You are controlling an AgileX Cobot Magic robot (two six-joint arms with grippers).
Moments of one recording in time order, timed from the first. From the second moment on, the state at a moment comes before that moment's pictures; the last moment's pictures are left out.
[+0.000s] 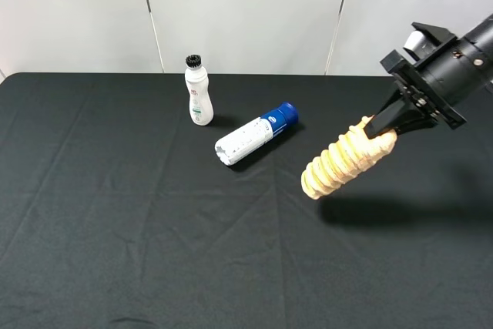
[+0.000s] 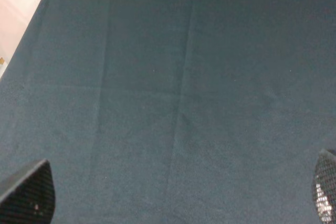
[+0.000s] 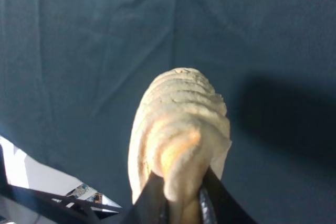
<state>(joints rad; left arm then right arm) 0.07 0.00 -0.50 0.09 1.06 -0.10 -0.03 1.66 -1.10 0.70 1.18 -0.47</state>
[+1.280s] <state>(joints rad) 0.07 0.00 -0.50 0.09 1.06 -0.10 -0.03 1.83 -1.23 0.58 1.13 -0.37</state>
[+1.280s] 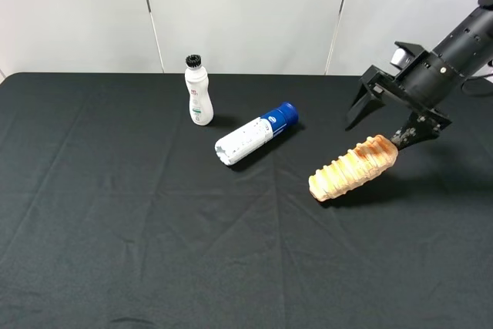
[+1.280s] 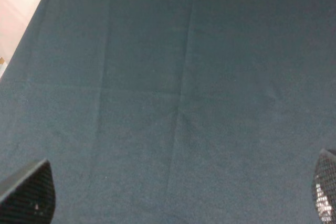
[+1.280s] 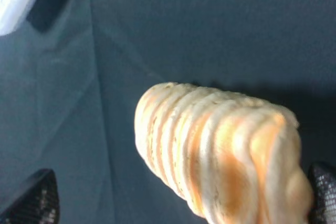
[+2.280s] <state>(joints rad) 0.07 0.00 -0.50 0.09 1.06 -0.10 -0.03 1.34 -1.38 0.33 1.21 -0.19</state>
